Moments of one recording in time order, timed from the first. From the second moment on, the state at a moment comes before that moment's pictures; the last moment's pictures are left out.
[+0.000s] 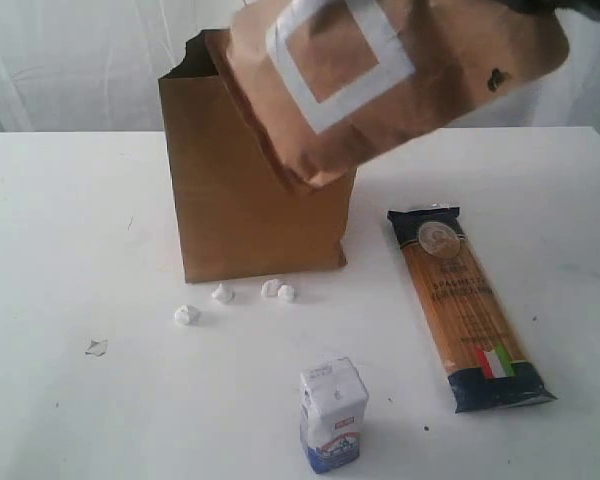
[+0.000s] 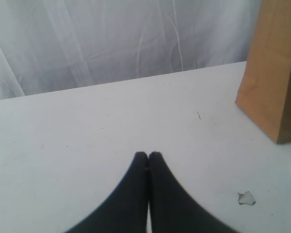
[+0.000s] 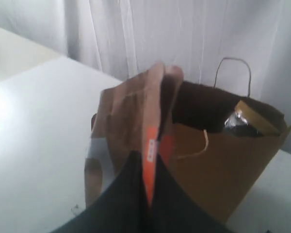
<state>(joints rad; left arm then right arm) -0.04 0.00 0.02 -0.09 0.15 0.21 0.61 0.97 -1.15 0.25 0.51 -0.13</state>
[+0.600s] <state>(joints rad) -0.04 0.00 0.02 -0.09 0.15 0.21 0.61 1.07 -1.15 0.25 0.02 -0.13</state>
